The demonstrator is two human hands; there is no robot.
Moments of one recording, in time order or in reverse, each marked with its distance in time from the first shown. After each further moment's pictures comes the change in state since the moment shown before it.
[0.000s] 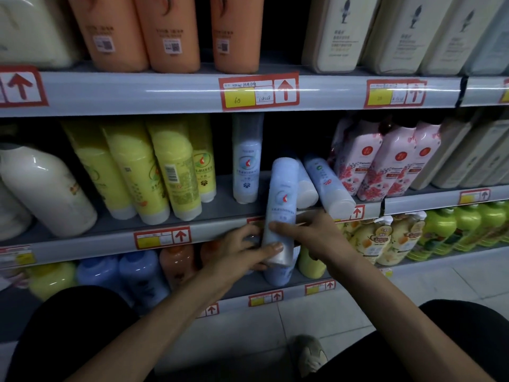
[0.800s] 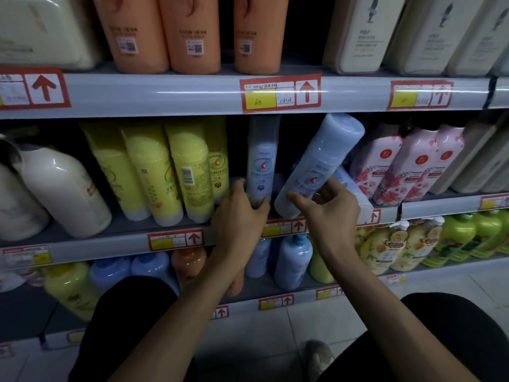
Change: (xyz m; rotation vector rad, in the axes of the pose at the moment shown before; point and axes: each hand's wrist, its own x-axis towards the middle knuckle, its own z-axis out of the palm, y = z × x) left_hand 0.055 0.025 -0.018 0.773 0.690 0.350; right_hand 0.021 -0.021 0.026 0.084 0.500 -0.338
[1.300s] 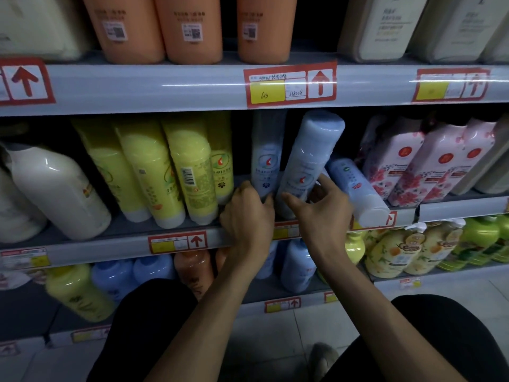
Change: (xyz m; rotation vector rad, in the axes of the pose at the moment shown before) left_hand 0.013 0.015 0.023 0.234 0.064 -0.139; right_hand 0.009 0.016 0.033 -0.114 0.019 -0.028
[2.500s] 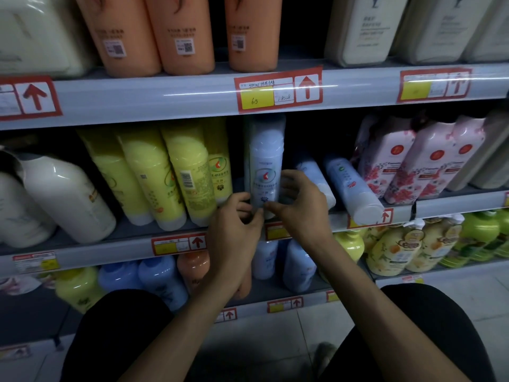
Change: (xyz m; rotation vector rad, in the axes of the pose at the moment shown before) left_hand -0.026 -0.035 -0.030 -0.583 -0.101 0.070; right_hand 0.006 -0.002 0.014 -0.122 -0.250 -0.069
